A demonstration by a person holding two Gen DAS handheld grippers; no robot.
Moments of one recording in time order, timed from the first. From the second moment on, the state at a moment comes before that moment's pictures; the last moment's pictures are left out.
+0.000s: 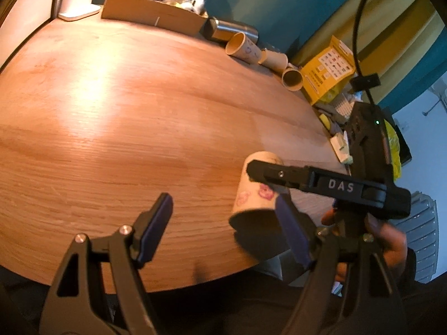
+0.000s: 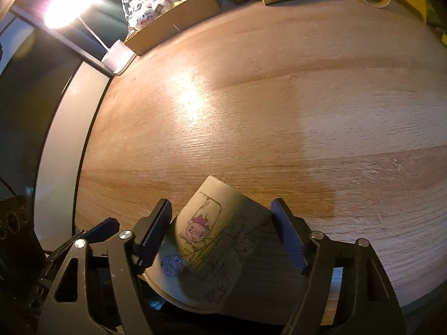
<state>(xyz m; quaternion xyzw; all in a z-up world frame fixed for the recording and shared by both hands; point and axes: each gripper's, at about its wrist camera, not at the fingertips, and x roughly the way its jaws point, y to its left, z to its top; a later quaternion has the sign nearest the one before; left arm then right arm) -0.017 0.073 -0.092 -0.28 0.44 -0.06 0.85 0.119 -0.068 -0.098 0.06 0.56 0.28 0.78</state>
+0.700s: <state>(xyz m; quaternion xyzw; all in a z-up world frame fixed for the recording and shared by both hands) -0.028 0.090 -0.111 -0.25 0.40 -0.03 0.88 0.055 -0.068 -0.077 -0.19 0.17 0.15 0.96</state>
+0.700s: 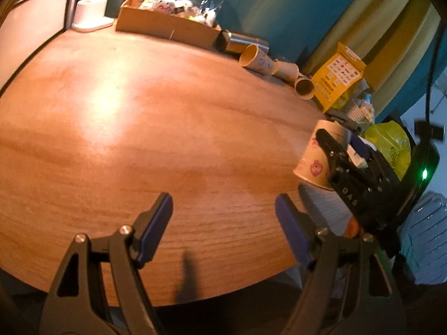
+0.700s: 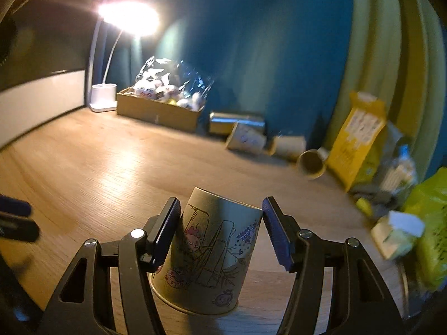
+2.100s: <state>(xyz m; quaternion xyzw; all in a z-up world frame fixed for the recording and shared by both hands) -0.075 0.019 -0.058 -0.11 0.23 0.00 0.97 -0.029 -0.148 -0.051 -0.06 0.18 0.14 0.97</state>
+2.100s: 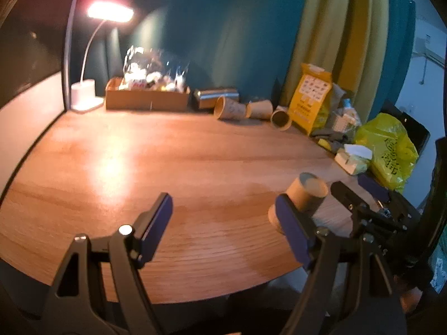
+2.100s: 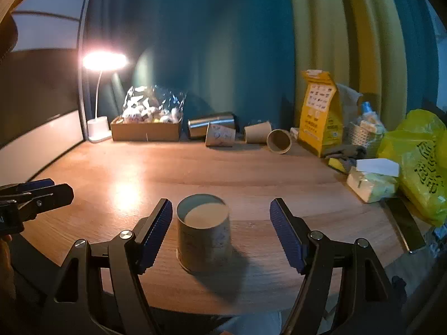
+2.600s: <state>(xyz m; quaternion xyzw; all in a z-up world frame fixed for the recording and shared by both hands) -0.118 -0.017 -0.031 -0.07 0.17 0.00 0.98 -0.075 -0.190 -0.028 -0.03 0.15 0.11 0.98</state>
